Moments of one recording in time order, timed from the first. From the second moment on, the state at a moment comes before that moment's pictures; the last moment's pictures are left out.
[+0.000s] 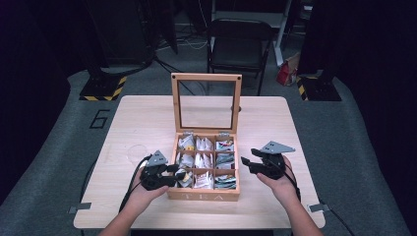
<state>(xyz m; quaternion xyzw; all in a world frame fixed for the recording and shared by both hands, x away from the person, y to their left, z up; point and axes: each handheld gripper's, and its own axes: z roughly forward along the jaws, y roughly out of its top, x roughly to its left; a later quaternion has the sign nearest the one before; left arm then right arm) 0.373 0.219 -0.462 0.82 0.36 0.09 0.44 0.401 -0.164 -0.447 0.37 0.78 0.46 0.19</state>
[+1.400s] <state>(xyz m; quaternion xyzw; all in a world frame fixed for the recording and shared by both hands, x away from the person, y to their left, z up) 0.363 0.214 -0.435 0.81 0.33 0.08 0.48 0.402 -0.164 -0.452 0.38 0.79 0.45 0.20</state>
